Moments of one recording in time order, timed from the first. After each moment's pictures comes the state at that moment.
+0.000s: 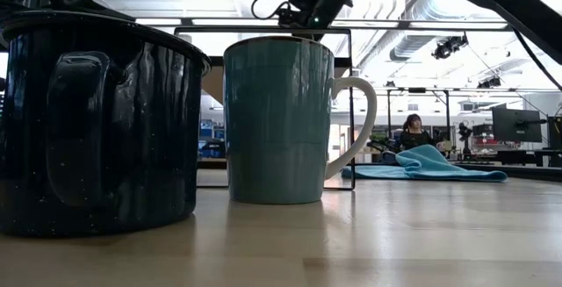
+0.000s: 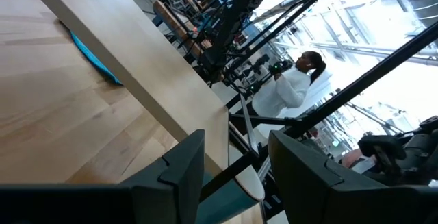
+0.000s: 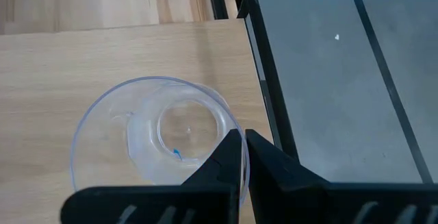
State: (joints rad) left arm 0.00 0.02 0.01 0.04 -0.19 -0.84; right arm -0.60 2.14 2.30 -1.05 -0.12 -0.44
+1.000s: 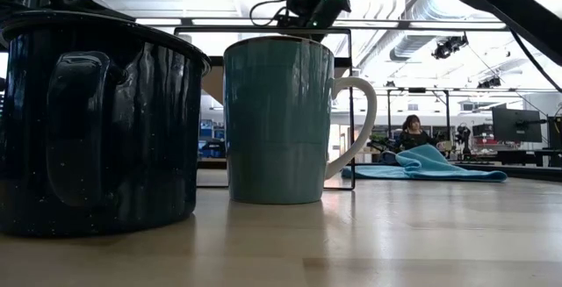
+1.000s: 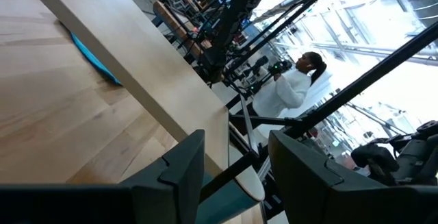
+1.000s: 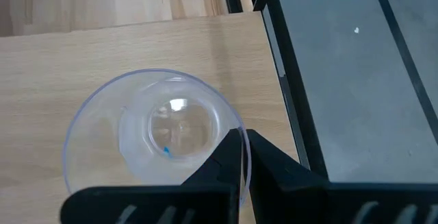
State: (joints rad) left arm 0.00 0.02 0.01 0.05 -0.19 -0.84; right arm -0.60 2.17 2.30 -1.06 -0.17 -0.42
